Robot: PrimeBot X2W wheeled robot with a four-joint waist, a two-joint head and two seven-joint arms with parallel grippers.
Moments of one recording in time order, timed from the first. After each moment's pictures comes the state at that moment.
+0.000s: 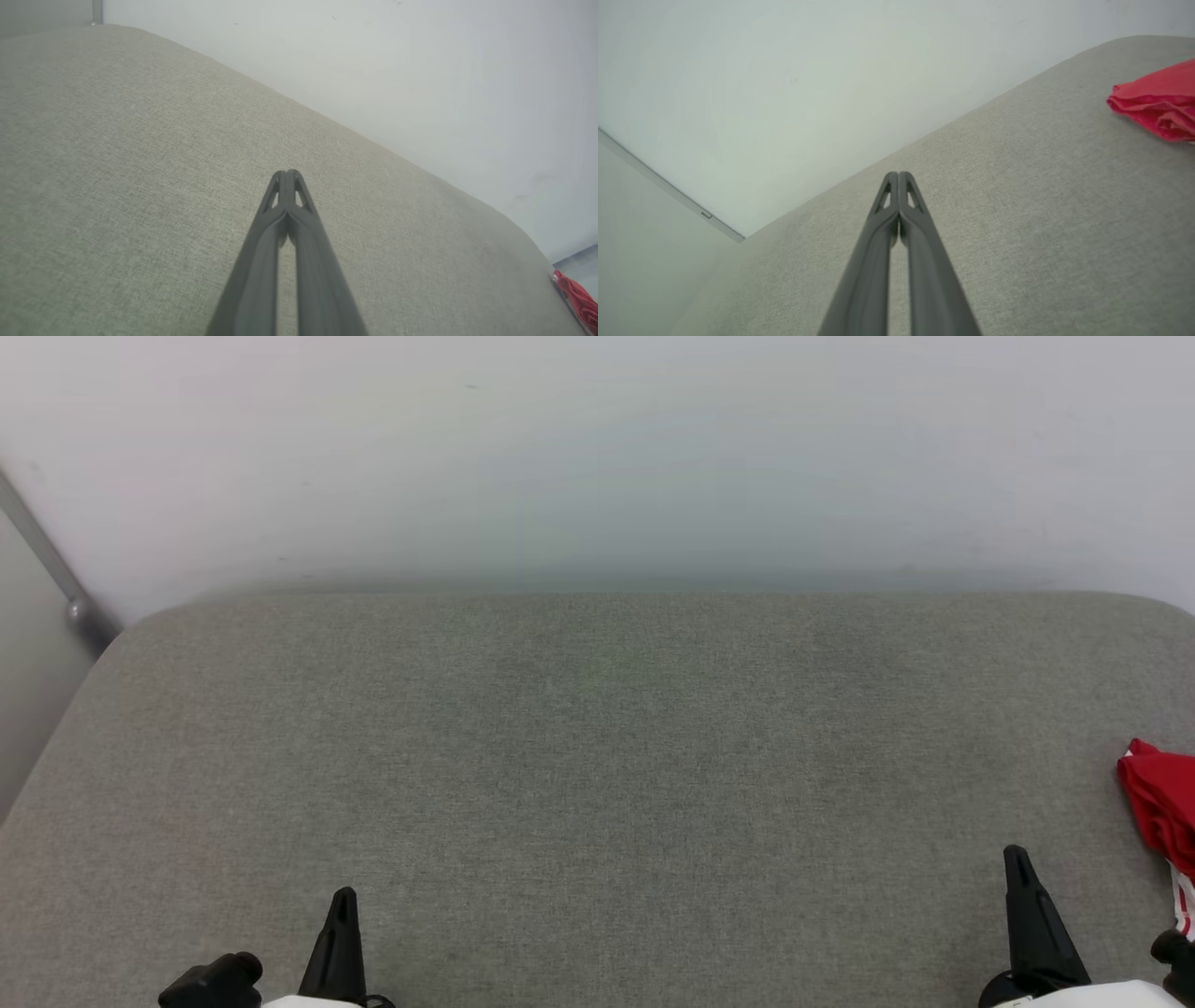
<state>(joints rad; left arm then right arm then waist) 0.13 0.07 -0.04 0.13 -0.56 0.01 -0.17 0.14 -0.06 -0.04 0.08 0.62 0.13 -0.17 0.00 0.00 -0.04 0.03</state>
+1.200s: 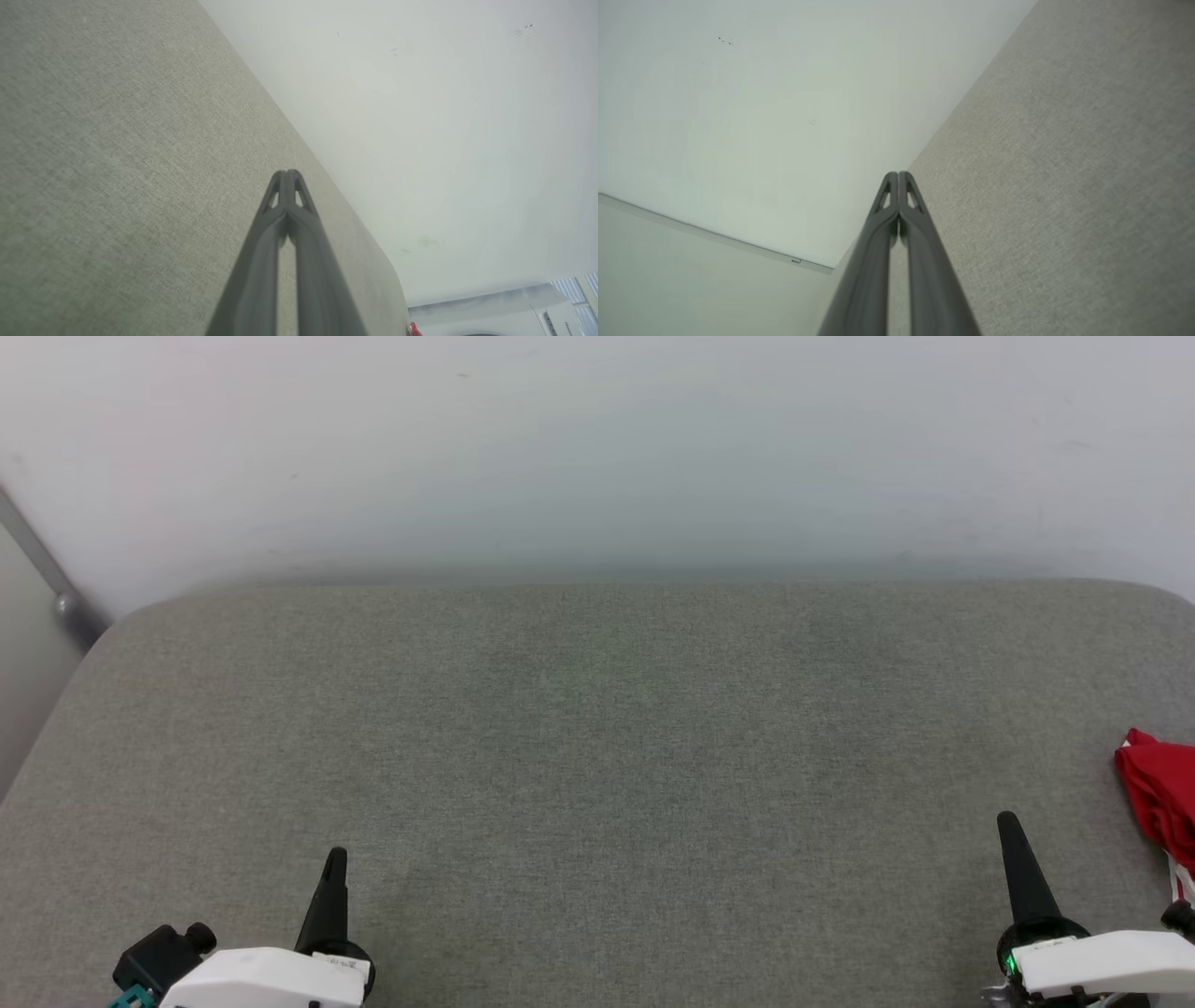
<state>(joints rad) 0.03 0.08 0.00 0.18 -1.06 -0.05 -0.06 0.03 -0.07 -0.05 0.15 1.09 0.13 -0.06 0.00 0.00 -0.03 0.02</state>
